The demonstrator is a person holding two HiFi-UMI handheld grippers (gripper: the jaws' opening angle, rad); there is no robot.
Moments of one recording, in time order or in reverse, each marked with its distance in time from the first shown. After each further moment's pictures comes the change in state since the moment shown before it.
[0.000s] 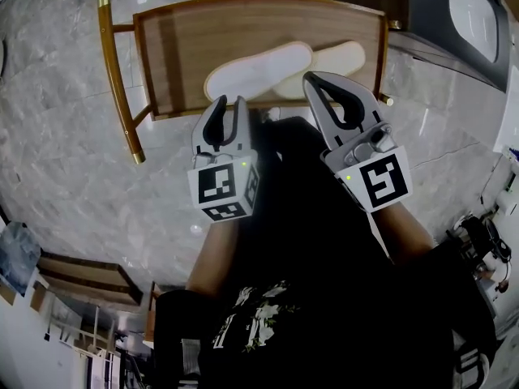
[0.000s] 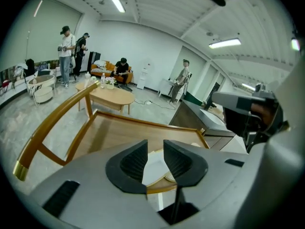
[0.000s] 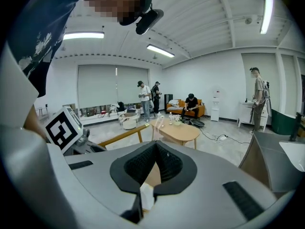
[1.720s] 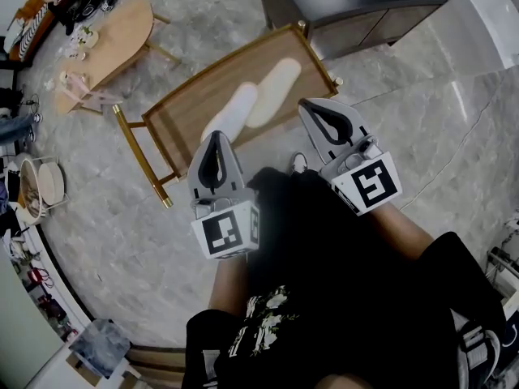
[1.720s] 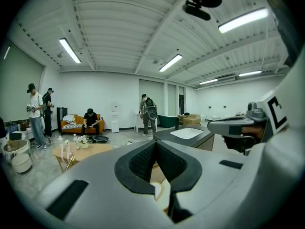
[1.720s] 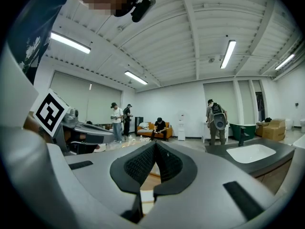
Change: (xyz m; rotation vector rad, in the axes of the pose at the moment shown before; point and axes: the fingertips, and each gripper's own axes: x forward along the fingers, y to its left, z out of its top) left arm -0.129 -0.153 0.082 0.501 -0.411 -0.184; right arm -0.205 -0.002 0.024 0.049 -0.313 -0.399
